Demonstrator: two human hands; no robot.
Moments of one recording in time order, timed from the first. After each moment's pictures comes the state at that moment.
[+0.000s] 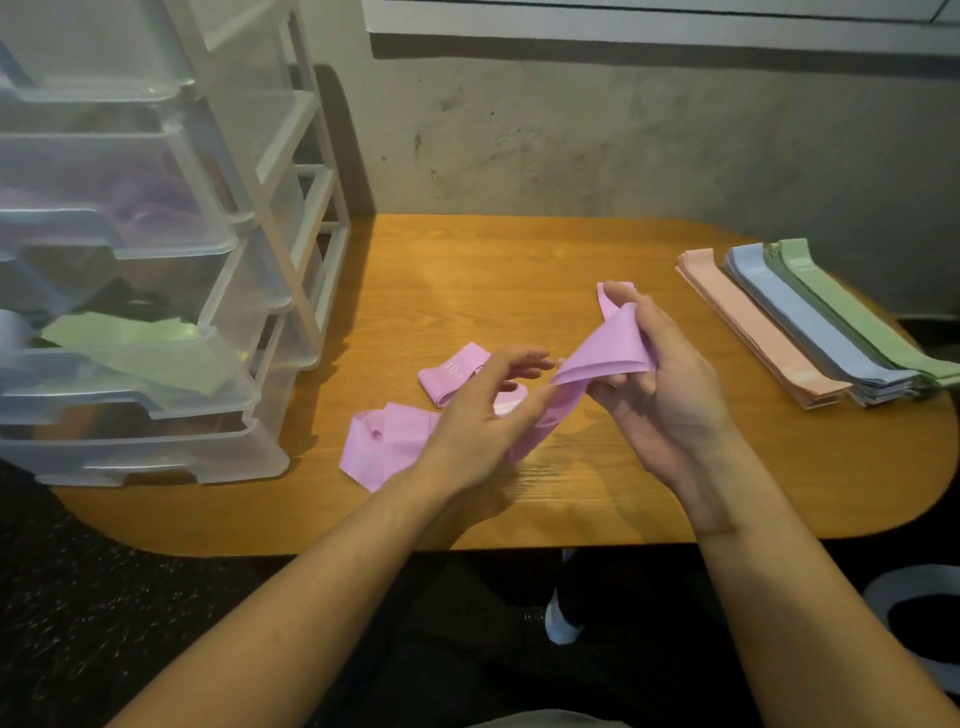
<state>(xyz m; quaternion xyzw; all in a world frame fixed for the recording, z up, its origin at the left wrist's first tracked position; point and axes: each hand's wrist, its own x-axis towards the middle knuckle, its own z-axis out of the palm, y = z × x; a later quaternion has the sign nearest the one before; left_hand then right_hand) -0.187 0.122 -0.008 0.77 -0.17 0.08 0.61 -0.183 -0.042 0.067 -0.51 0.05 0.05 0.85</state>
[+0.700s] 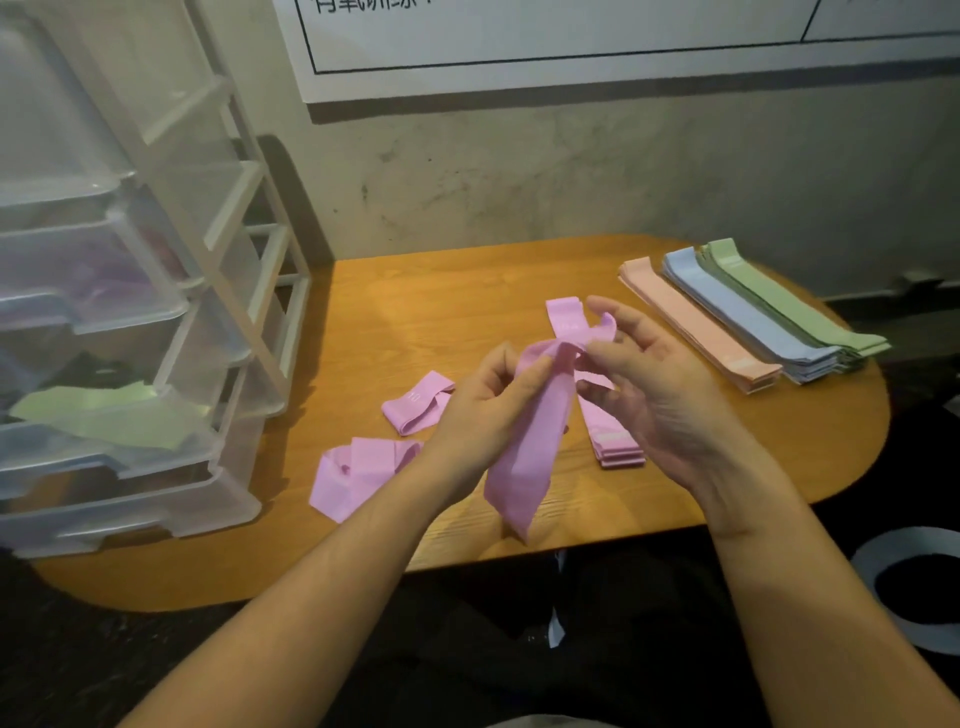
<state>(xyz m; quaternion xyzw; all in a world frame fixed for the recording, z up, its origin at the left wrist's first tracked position) -0.198 0.070 0.047 0.64 -0.11 -0.06 0.76 -0.207 -0.097 0.084 -0.56 -0.04 0.06 0.83</state>
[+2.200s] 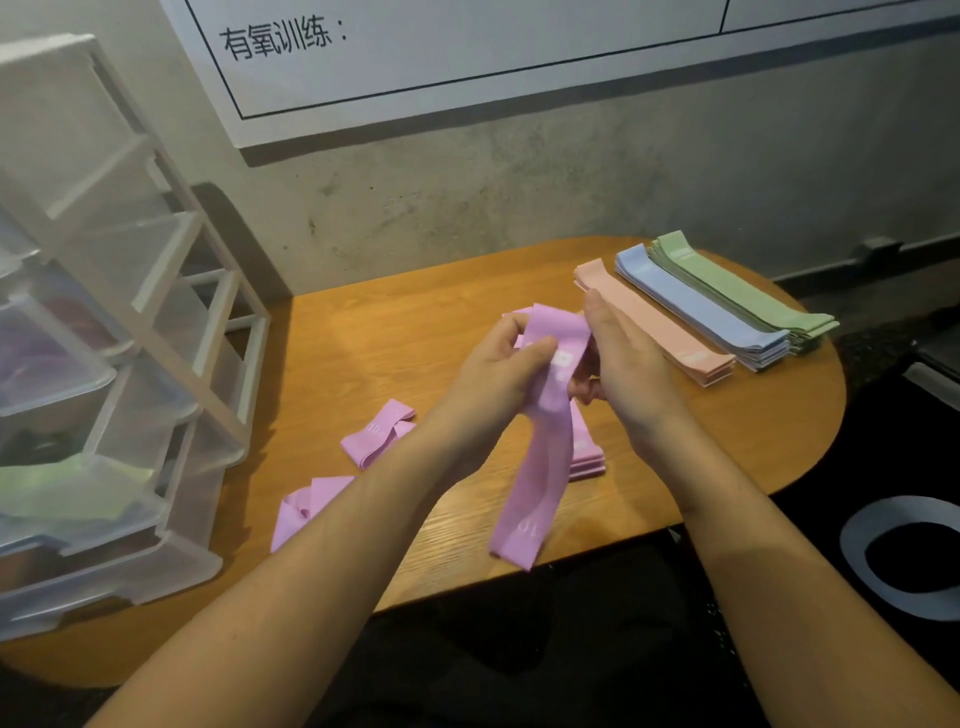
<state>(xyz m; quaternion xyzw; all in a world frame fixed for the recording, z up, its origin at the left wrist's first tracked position) -0.171 0.009 0.092 0.66 -0.13 -0.14 0.73 -0.183 -0.127 0.086 -0.70 0.03 -0.10 0.71</state>
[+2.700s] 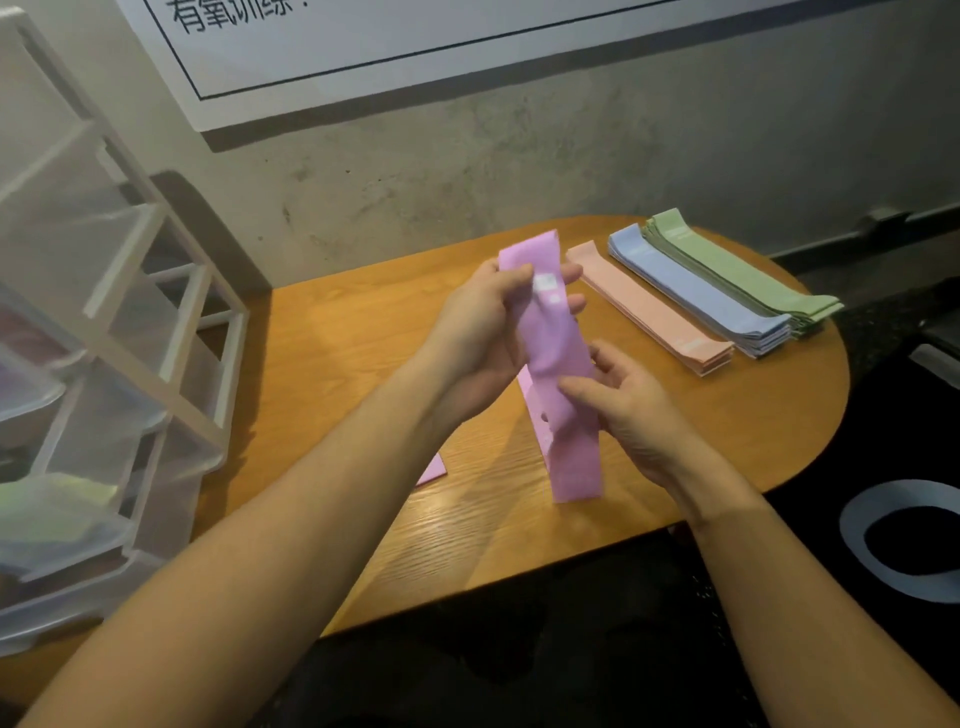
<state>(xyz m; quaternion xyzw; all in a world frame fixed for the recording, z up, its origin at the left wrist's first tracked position) -0.124 -0.019 0.116 0.52 -0.04 -0.20 0.83 -0.173 -0.162 0.029 -0.64 -0.02 0.03 0.77</state>
